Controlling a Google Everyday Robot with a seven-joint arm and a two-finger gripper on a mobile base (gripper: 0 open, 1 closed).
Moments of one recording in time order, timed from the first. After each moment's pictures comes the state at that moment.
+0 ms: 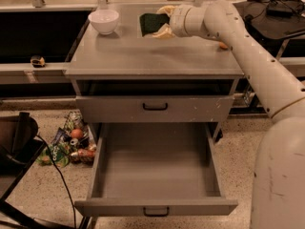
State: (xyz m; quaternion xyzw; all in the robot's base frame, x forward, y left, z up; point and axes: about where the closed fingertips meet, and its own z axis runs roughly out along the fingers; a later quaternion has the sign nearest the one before) arm 0.858 -0.040 0.924 -0.59 0.52 -0.07 0.61
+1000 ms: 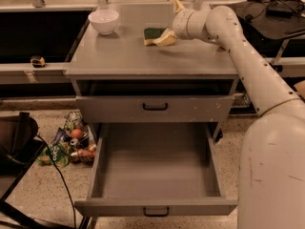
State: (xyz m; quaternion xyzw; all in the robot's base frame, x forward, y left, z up) arm 0.888 -0.053 0.902 -0.55 0.56 -0.03 0.62
